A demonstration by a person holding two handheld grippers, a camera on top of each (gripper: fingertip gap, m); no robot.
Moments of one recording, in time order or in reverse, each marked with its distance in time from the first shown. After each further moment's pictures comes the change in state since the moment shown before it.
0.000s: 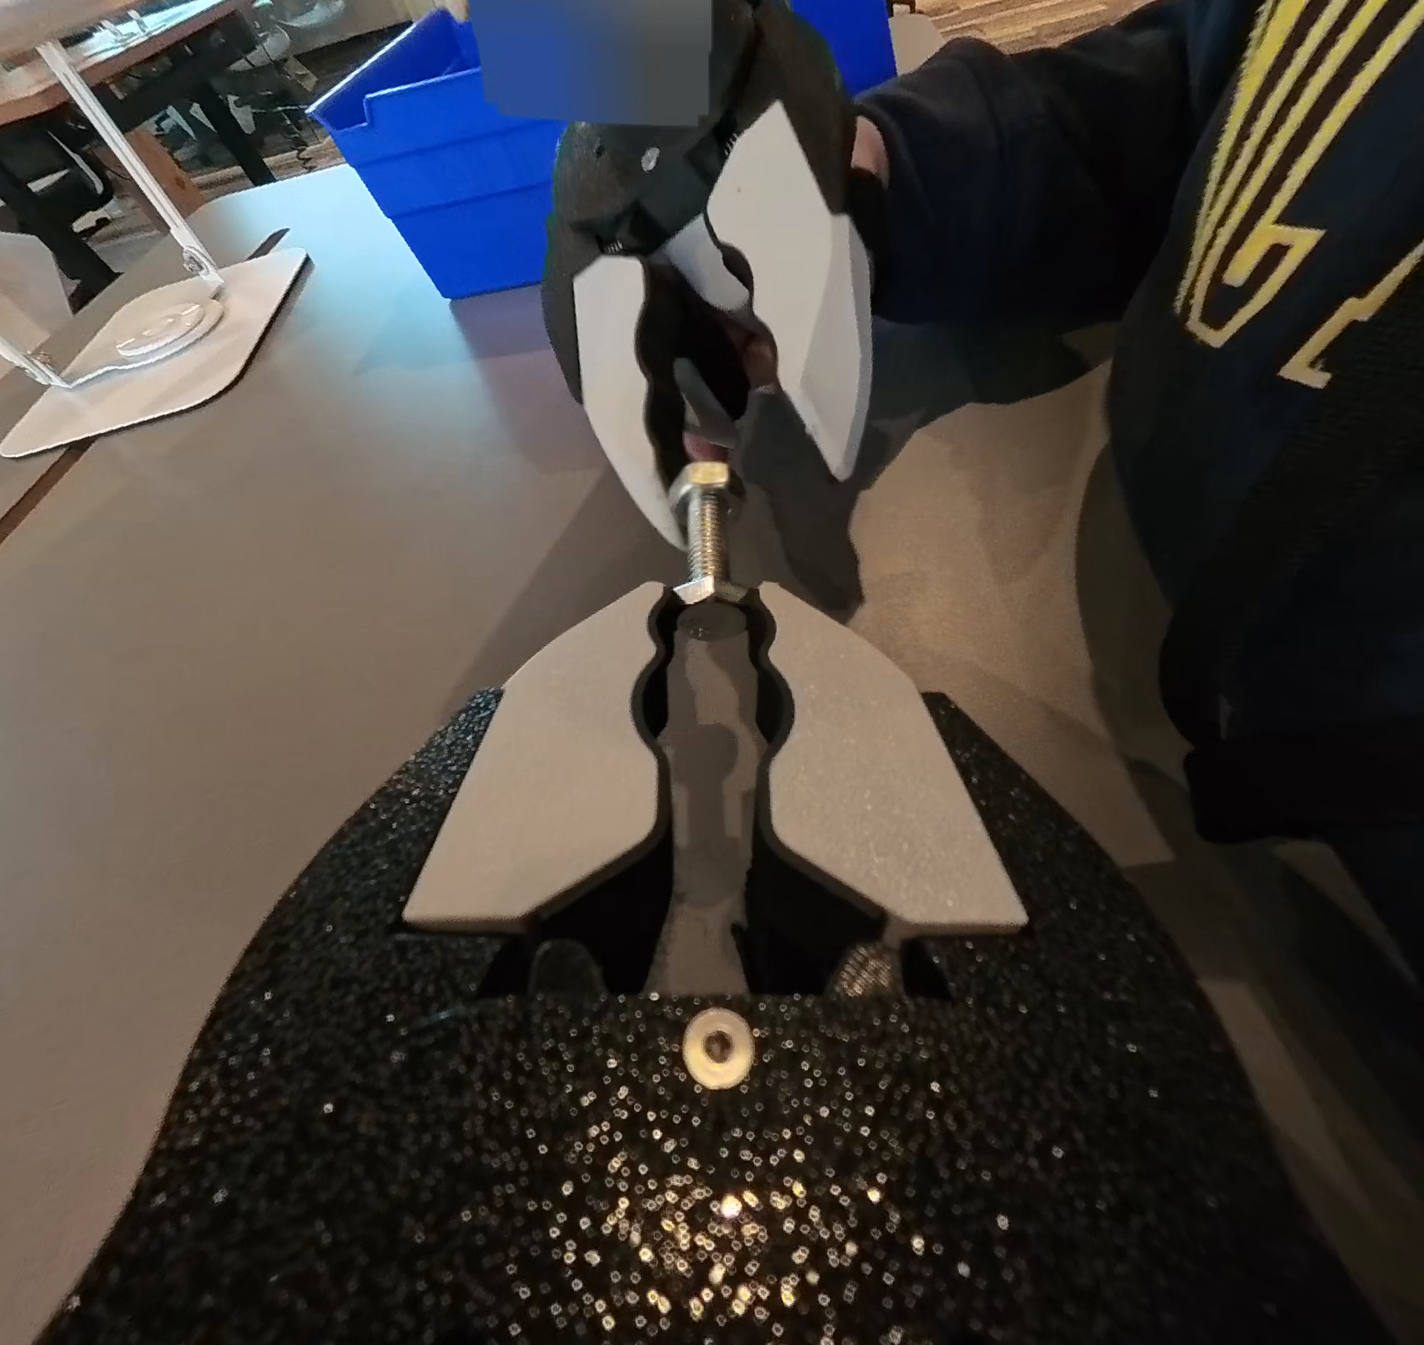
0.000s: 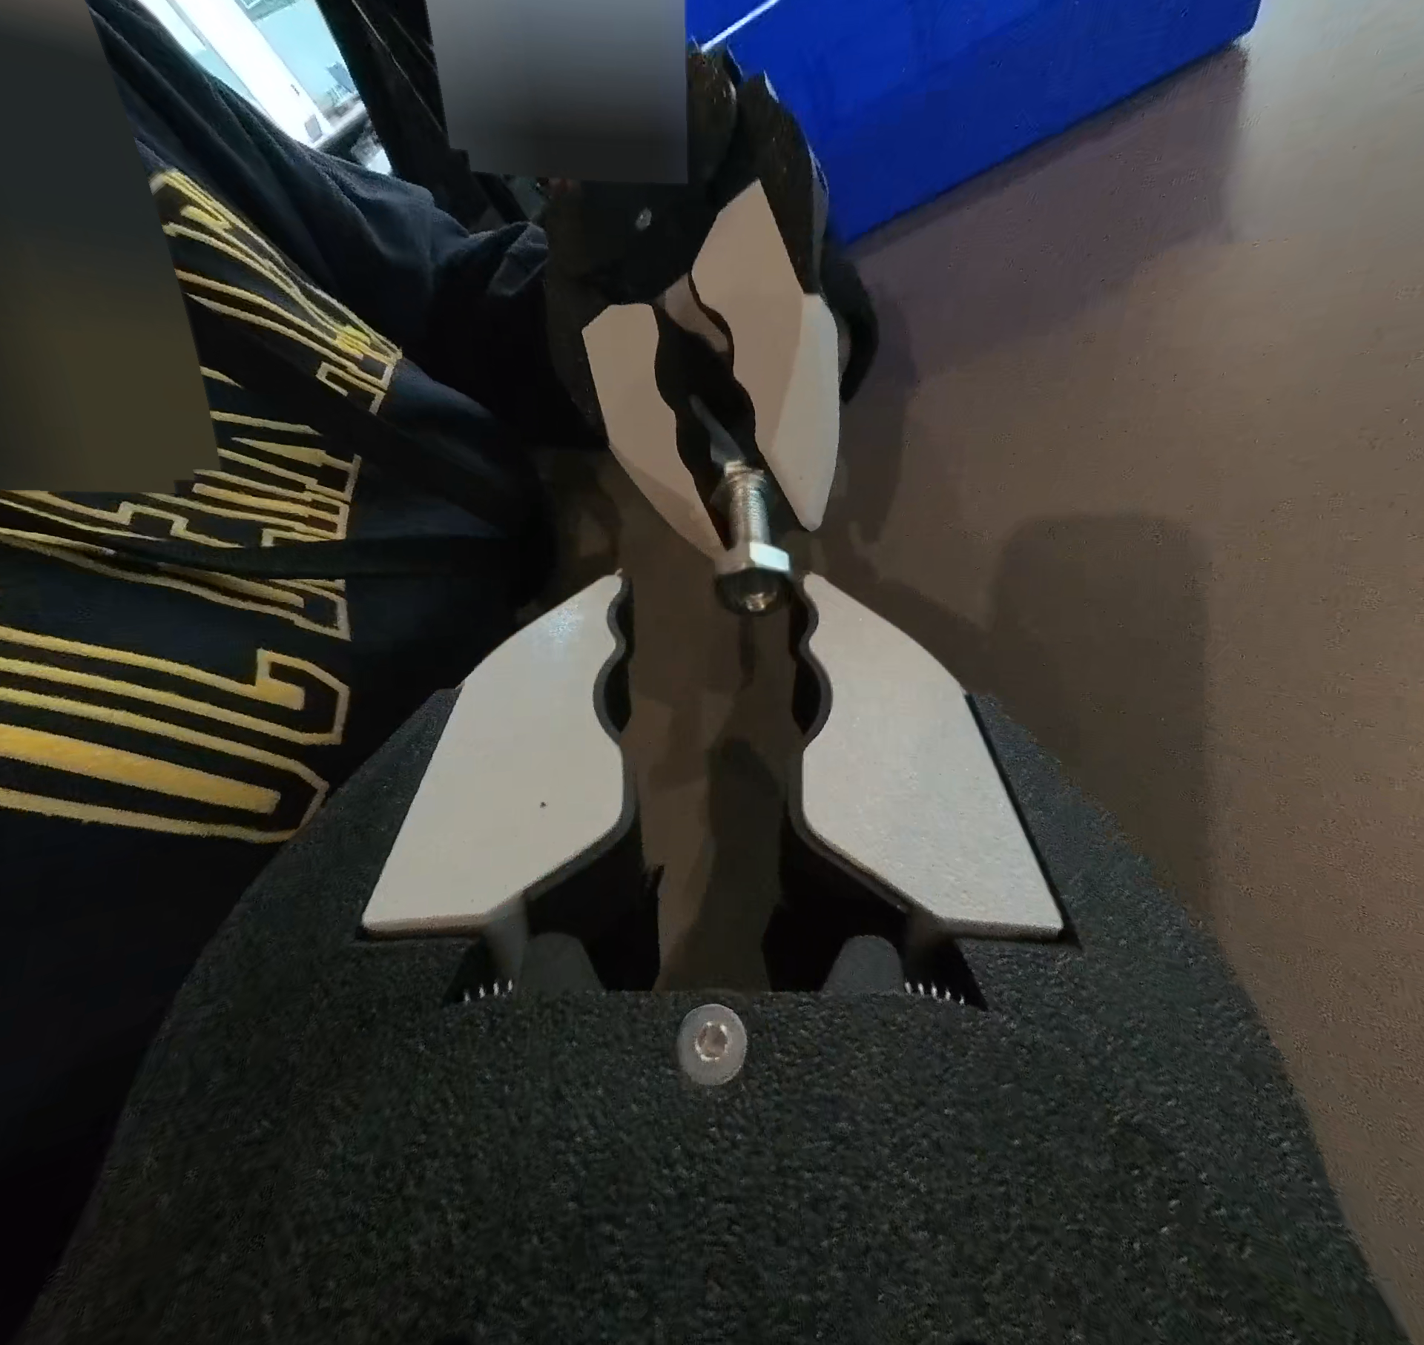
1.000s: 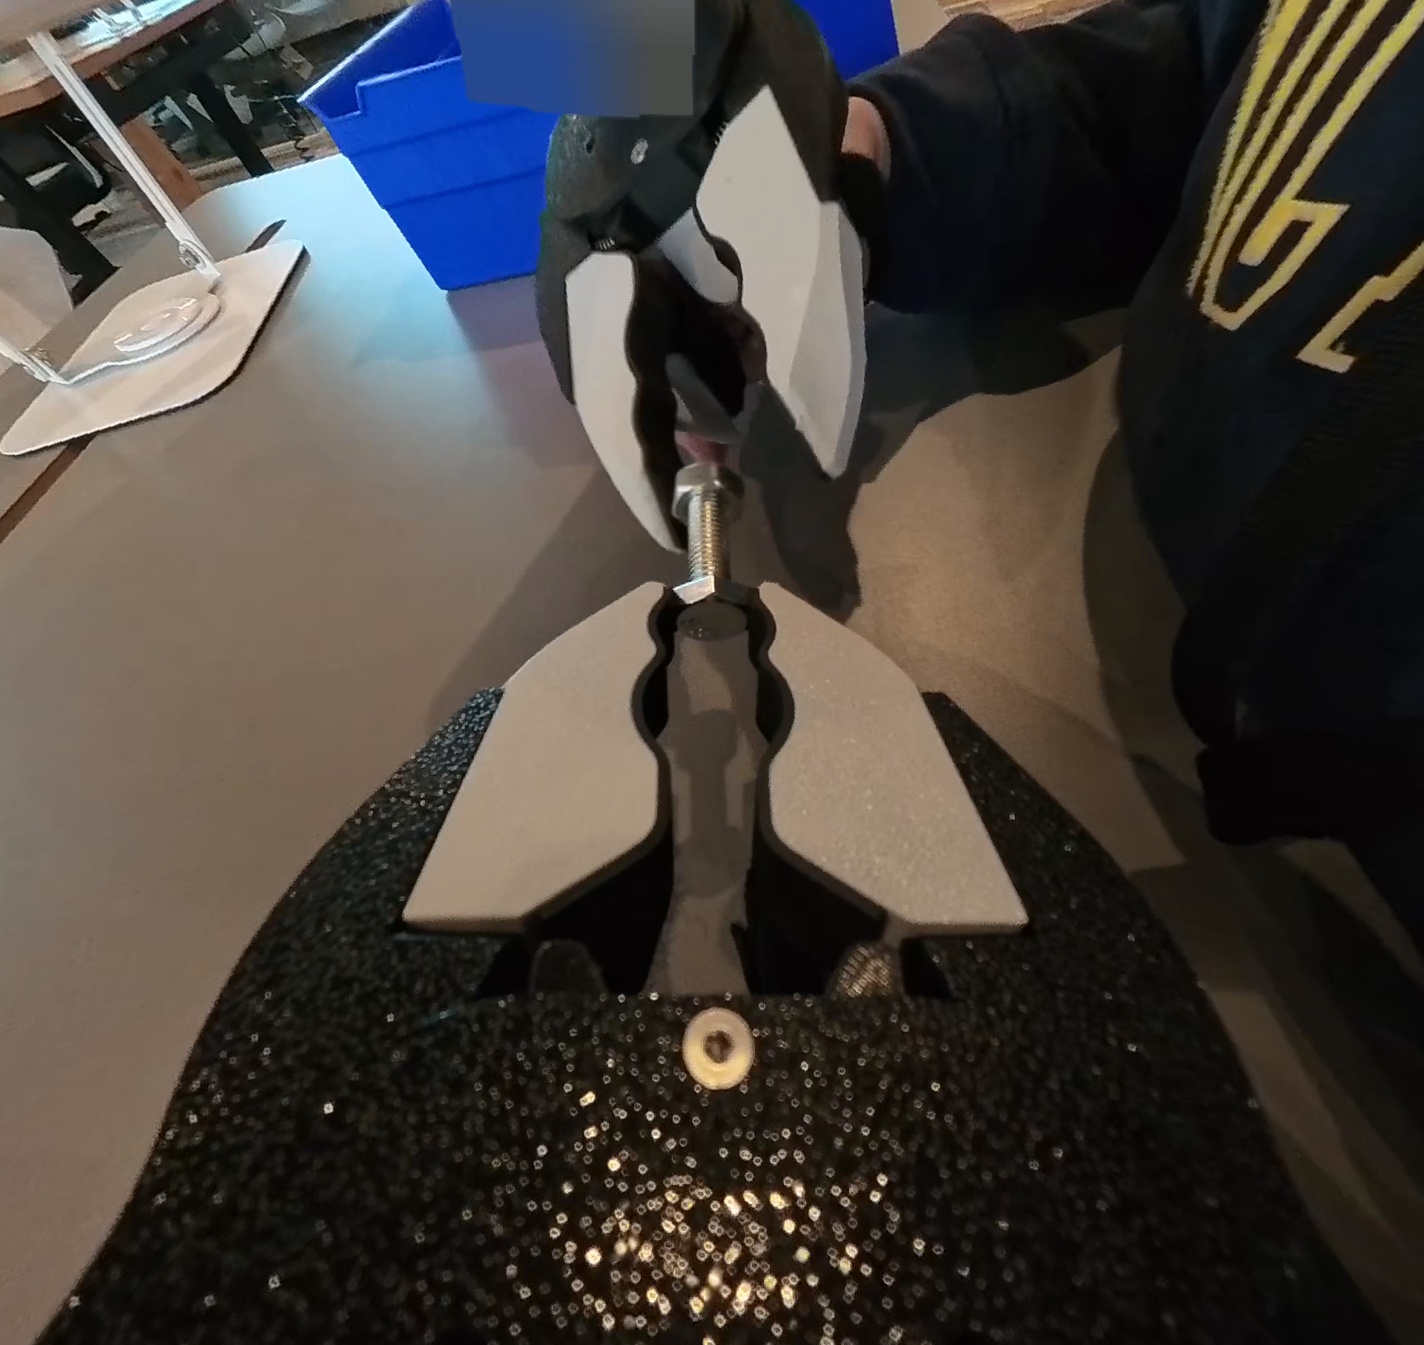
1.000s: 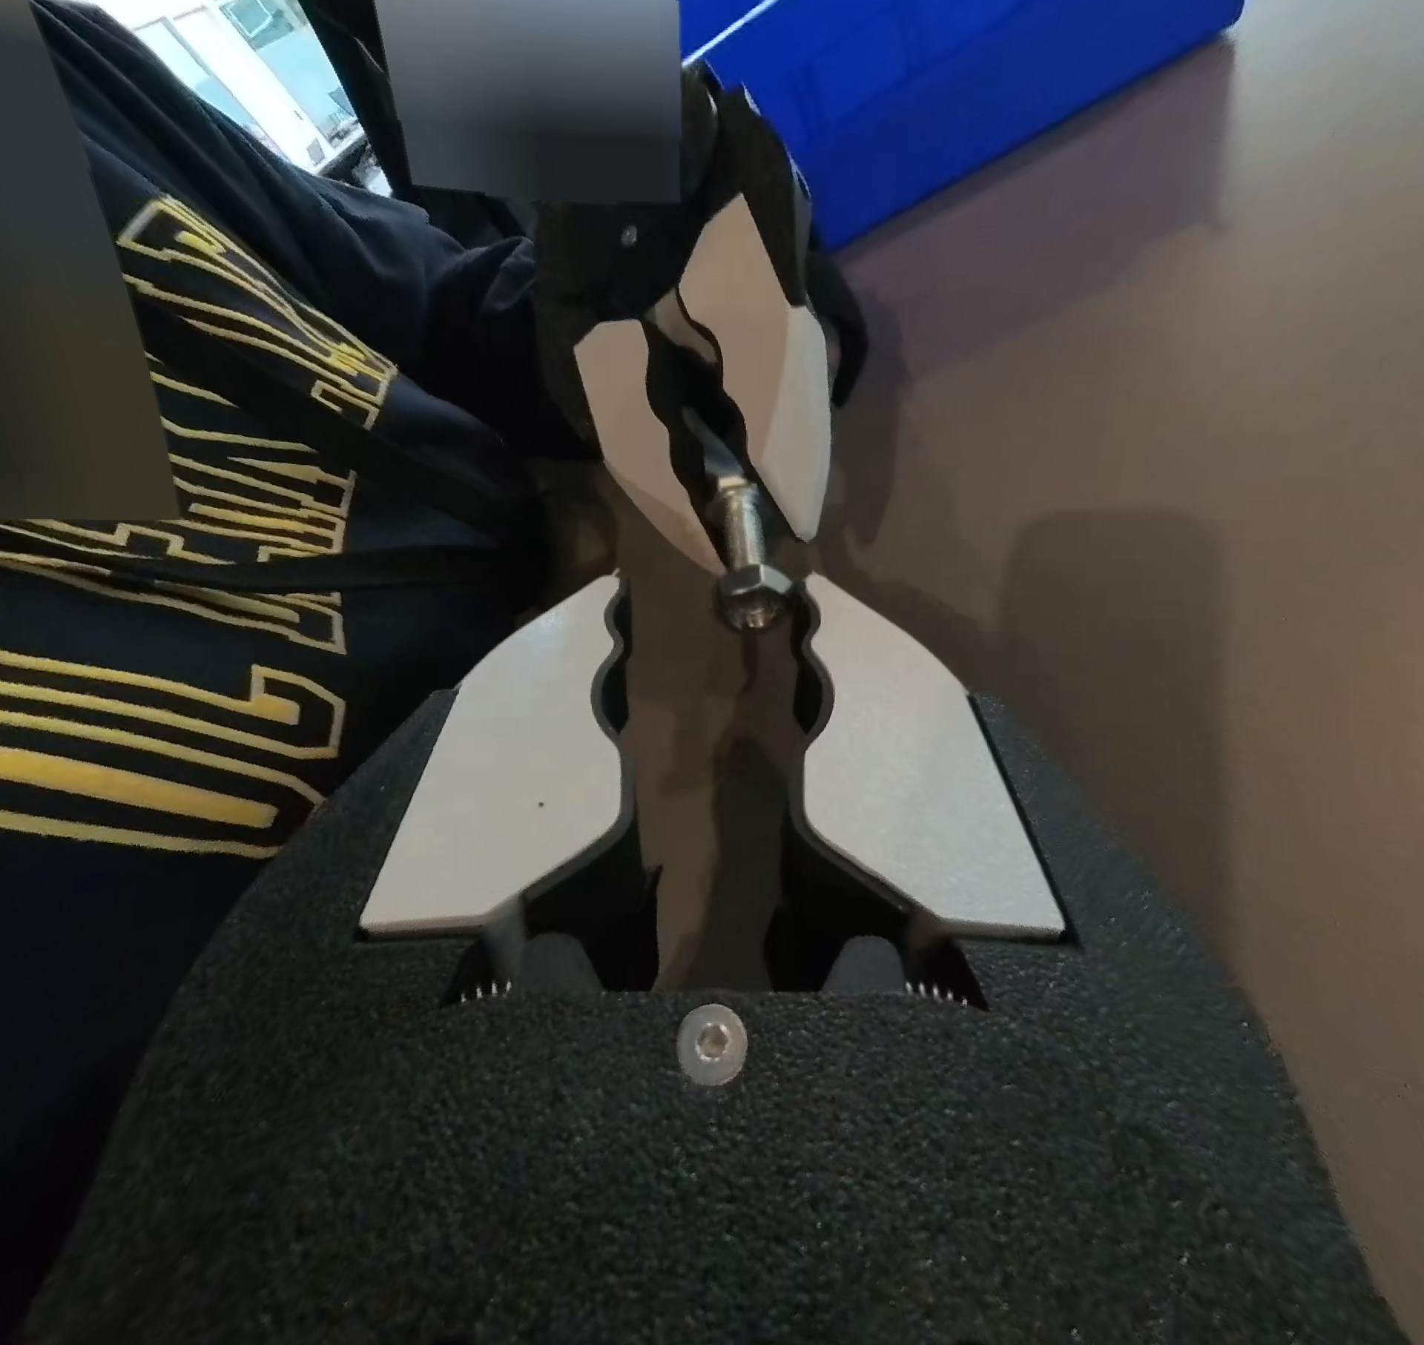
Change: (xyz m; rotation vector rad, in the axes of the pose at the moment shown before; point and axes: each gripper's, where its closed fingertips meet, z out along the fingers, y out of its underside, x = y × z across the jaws) left arm 0.001 0.002 0.001 -0.015 -0.003 0.009; right arm 0.003 -0.001 0.001 0.010 0.001 0.028
